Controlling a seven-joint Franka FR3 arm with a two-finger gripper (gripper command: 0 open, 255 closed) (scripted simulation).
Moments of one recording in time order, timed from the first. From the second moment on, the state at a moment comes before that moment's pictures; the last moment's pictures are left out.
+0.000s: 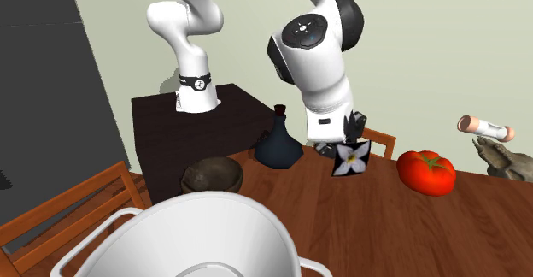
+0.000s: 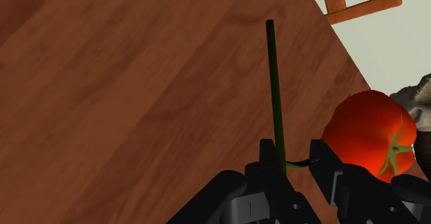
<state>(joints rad) -0.15 0.63 0.36 -1.89 0.55 2.40 -0.20</state>
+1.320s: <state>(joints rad) -0.51 0.27 0.29 -2.39 0.63 2.31 -0.66</state>
